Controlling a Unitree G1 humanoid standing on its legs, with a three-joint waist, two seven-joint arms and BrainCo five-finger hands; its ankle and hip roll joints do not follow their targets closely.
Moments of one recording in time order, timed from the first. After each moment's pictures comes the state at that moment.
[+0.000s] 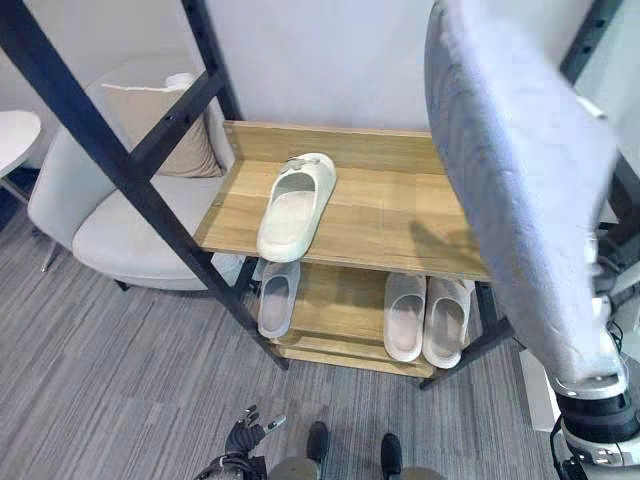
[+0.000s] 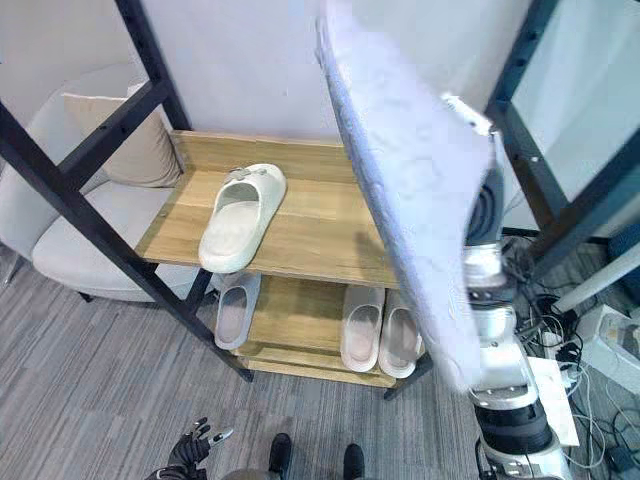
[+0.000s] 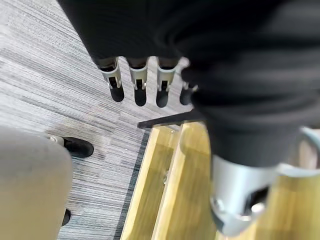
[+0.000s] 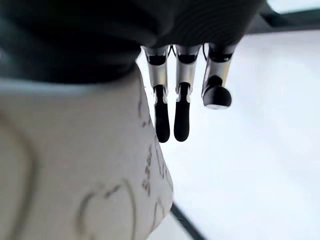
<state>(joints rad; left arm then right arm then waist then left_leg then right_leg) 0.13 0.17 -0.20 0.89 -0.41 -0.14 0.10 -0.31 -0.49 0.03 -0.53 0.00 -0.29 -0.27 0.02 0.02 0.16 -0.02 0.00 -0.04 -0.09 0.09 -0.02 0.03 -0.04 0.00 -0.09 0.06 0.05</state>
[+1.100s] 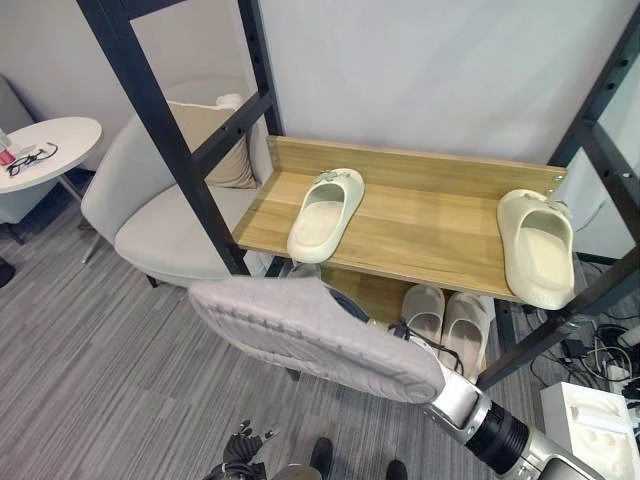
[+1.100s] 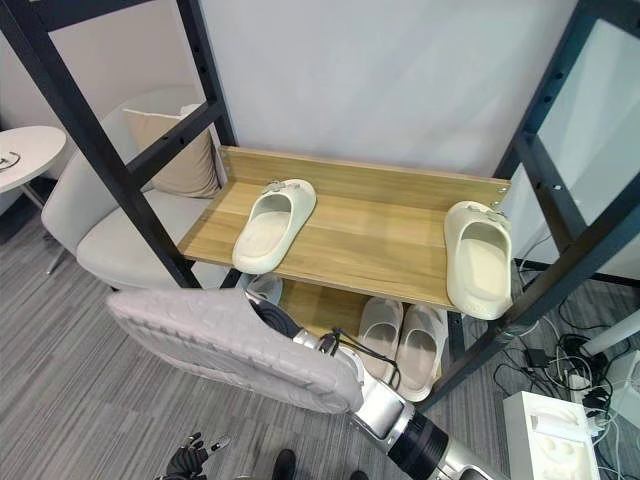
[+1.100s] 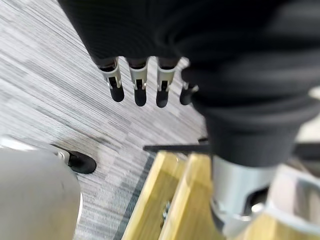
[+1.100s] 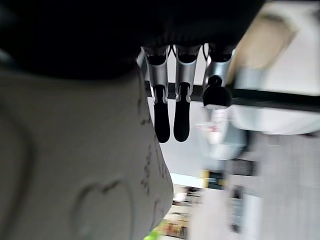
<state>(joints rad) 0.07 0.15 -0.16 1.08 -0.45 -0.16 0.16 -0.31 -0.32 0.78 -0.01 0.15 -0.16 0.08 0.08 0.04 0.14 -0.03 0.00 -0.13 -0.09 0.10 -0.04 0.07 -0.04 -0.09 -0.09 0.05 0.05</state>
